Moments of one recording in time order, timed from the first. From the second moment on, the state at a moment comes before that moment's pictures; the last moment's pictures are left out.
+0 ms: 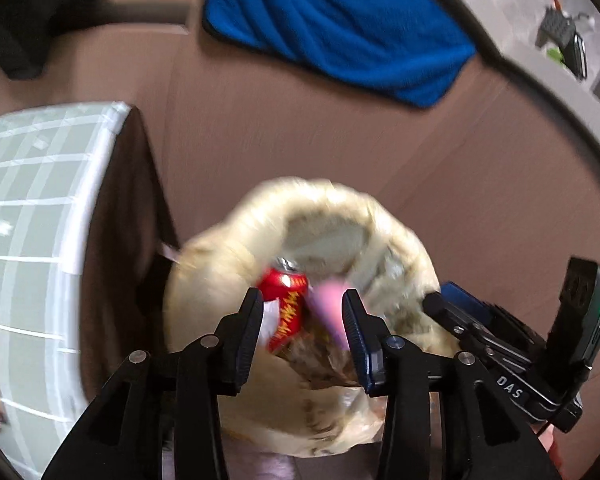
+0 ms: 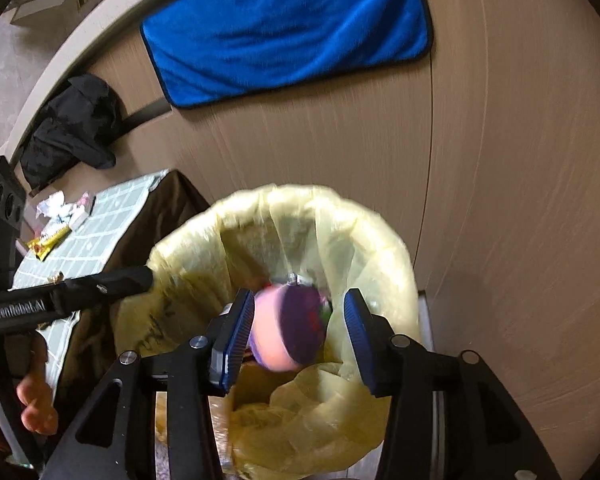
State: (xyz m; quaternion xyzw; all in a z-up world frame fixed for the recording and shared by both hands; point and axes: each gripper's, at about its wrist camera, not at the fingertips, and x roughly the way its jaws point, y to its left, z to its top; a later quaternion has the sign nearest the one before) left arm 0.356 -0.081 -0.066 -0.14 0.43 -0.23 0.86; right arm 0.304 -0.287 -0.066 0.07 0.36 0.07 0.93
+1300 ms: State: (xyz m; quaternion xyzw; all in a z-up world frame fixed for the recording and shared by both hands) left arm 0.498 0.318 -0.101 -0.21 0.38 0.09 0.90; right arm 0.335 -0.020 -0.027 -0.06 0.35 0.29 0.89
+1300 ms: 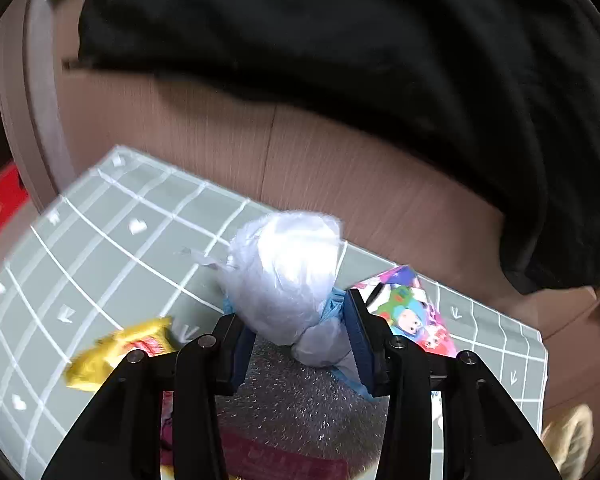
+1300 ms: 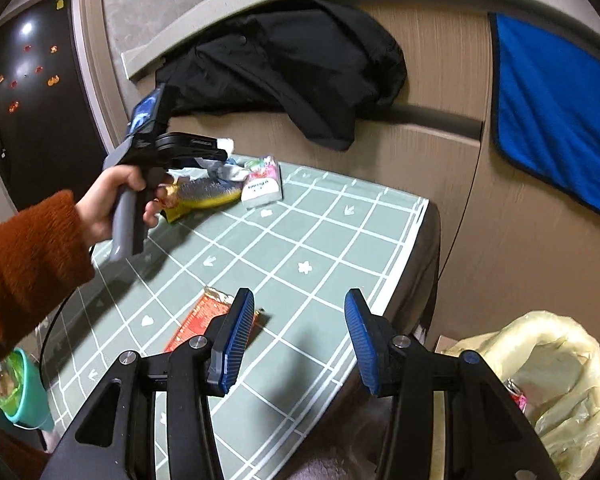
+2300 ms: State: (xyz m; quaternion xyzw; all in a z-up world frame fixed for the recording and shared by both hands) left arm 0.270 0.282 -0.036 -0.27 0.32 -0.02 0.91; right arm 0.310 0.050 -0.056 -0.07 0.39 0.37 0.84
